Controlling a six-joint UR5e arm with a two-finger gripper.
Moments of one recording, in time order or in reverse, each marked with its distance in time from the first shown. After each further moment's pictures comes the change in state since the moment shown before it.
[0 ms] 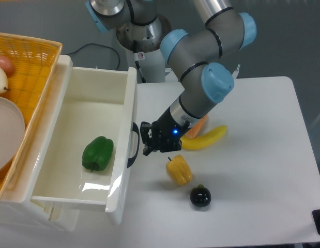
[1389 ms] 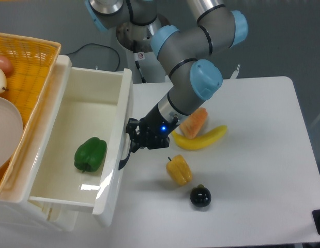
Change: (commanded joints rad) arm -0.040 0.023 0.000 0.002 -0.043 -0.052
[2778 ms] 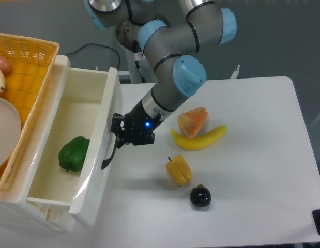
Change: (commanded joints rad) arm -0.048 0.041 -0.029 -0.005 -0.005 -0.026
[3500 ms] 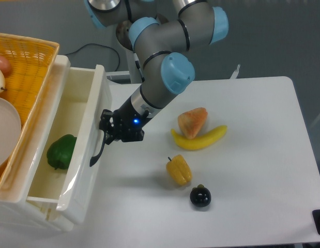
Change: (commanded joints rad) arm -0.051 0.014 -0.012 0.002 -0.014 -0.026
